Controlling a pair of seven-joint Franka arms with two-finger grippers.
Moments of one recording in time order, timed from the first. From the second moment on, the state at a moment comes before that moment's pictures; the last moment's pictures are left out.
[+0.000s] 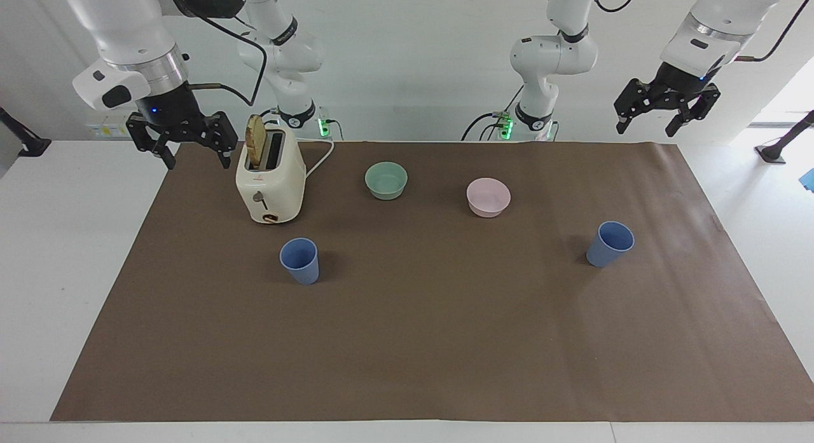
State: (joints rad) left arm -0.06 -0.08 -0.01 -1.53 -0.03 1.46 0.04; right arm -0.14 0.14 0.17 -1.32 -0.06 1.51 0.00
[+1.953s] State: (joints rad) left arm -0.05 -0.10 0.00 -1.55 -0.03 1.47 0.04; right arm -0.14 0.14 0.17 -1.32 -0.06 1.51 0.00
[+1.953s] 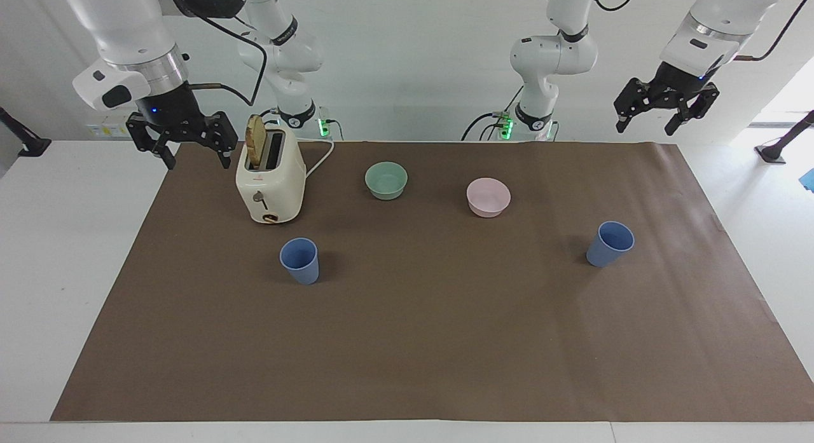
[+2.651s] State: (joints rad) left arm 0.12 -0.03 0.01 -1.81 -0.03 1.83 0.00; right arm -0.14 0.14 0.17 -1.32 -0.06 1.51 0.00
